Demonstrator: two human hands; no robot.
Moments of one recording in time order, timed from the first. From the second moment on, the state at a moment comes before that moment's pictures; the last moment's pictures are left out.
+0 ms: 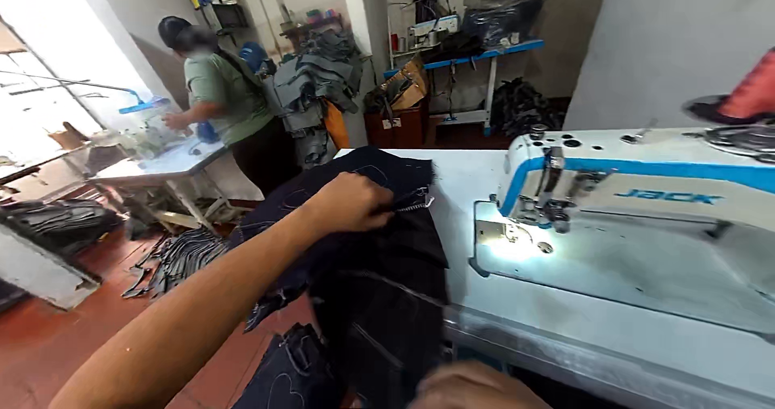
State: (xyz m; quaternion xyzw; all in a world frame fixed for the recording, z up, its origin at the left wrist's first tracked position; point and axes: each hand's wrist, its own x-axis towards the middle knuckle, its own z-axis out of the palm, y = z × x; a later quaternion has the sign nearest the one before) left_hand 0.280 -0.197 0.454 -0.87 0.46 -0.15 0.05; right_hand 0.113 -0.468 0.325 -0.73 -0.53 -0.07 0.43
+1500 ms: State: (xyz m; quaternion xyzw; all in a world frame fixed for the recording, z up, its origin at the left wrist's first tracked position) left_hand 0.259 -0.301 0.263 -0.85 0.47 -0.14 -0.18; right_hand 0.175 -0.535 0.223 -0.94 -0.15 -0.23 0.22
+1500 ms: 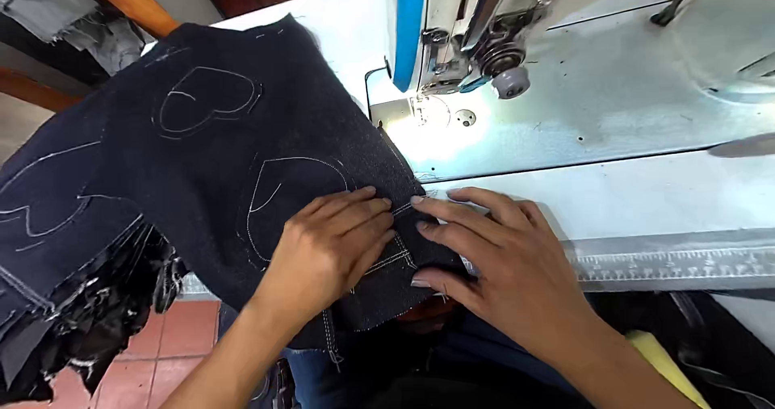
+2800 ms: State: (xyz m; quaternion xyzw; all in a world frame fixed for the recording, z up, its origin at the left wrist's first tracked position) left_hand 0.324 -0.294 0.254 -0.71 0.67 0.01 -0.24; right_hand 0.222 -0.562 0.235 -0.95 -0.14 -0.20 0.22
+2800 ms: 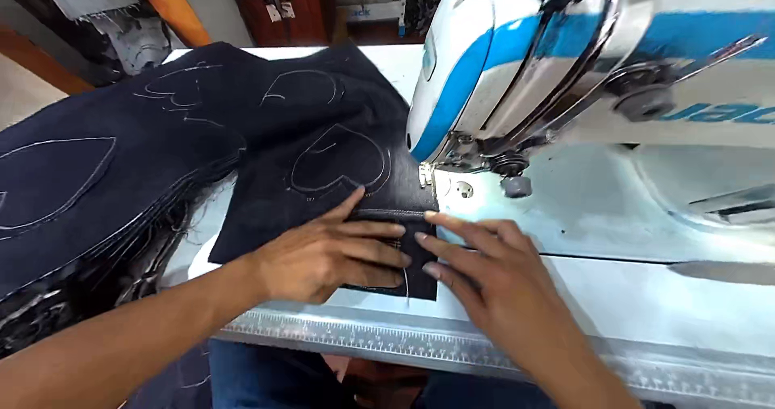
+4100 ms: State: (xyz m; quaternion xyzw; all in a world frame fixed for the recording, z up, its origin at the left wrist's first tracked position) left_hand 0.219 -0.326 0.253 -0.90 0.37 -0.10 -0.23; right_hand 0.210 -0.578 0.238 -0.93 -0.26 -0.17 0.18
